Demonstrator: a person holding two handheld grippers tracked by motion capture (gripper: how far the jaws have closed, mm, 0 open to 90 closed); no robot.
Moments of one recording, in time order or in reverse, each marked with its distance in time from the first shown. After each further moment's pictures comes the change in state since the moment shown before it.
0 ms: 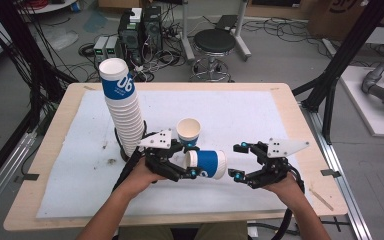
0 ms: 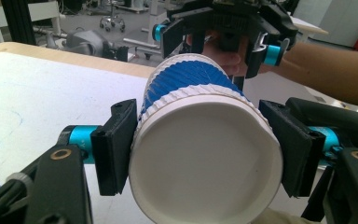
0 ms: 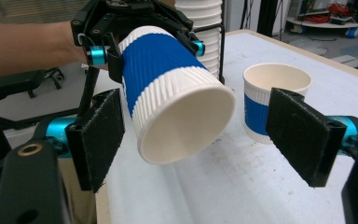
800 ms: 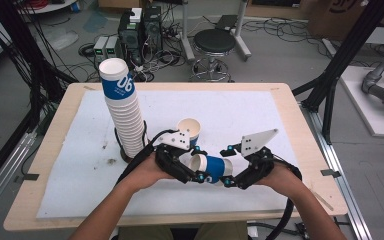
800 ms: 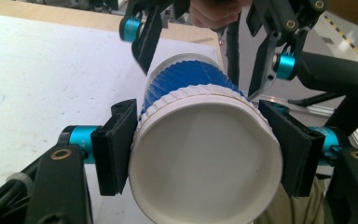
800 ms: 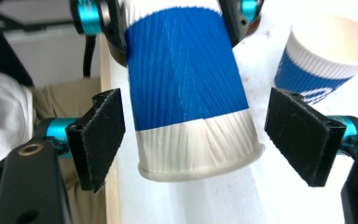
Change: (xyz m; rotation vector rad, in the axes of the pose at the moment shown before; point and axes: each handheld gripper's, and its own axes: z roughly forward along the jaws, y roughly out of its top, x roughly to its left) left arm -0.006 0.026 0.023 0.247 -0.009 0.049; right arm 0.002 0.032 0.033 0.371 0.095 -0.132
